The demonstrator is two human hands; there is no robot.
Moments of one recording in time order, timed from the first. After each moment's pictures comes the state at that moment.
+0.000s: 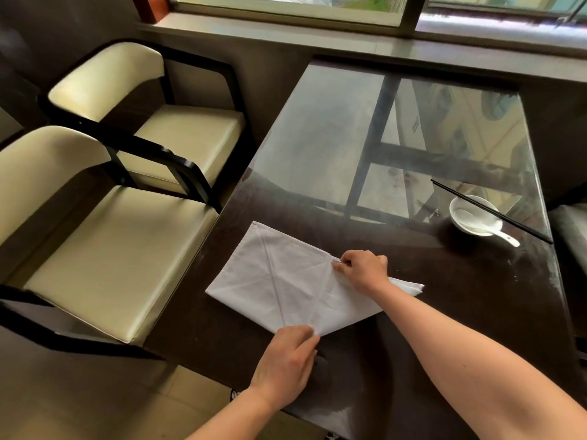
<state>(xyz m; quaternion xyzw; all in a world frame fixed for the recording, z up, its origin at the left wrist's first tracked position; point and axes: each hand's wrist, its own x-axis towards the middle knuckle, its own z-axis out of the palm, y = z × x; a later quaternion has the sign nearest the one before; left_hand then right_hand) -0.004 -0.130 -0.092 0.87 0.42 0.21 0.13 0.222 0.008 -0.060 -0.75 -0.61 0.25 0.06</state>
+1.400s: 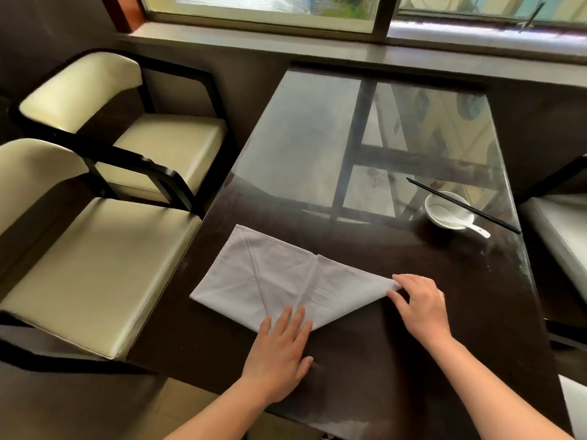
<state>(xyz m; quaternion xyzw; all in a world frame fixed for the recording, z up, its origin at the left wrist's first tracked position) 0.011 -0.114 -0.063 0.88 0.42 -0.16 0.13 0.326 -0.105 -0.076 -0.79 -0.57 0.11 0.19</state>
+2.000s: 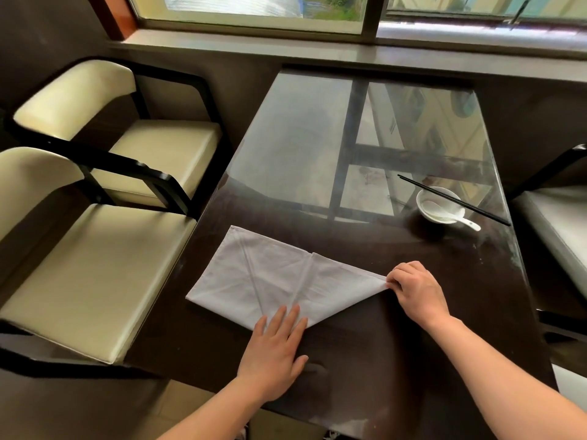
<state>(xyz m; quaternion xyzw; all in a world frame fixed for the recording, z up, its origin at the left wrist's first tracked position) 0.010 -0.118 -0.064 0.88 0.44 -0.13 0.14 0.348 -0.090 -0.070 -0.73 -0.67 0.07 0.15</state>
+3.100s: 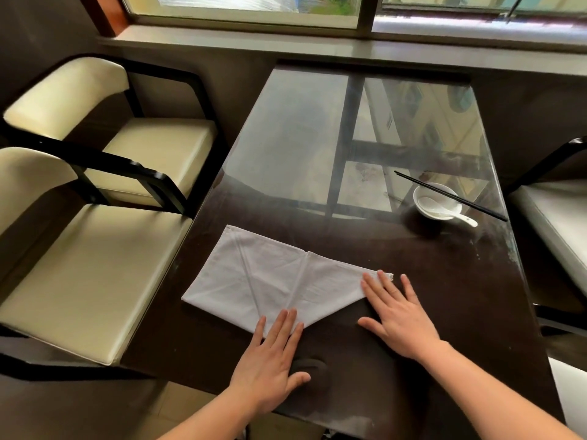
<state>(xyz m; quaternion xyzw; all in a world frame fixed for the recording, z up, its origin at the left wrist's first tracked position) -0.005 -0.129 -0.088 0.91 0.40 -0.10 0.09 0.319 -0.129 -0.090 -0.65 -0.75 0.09 -0.12</state>
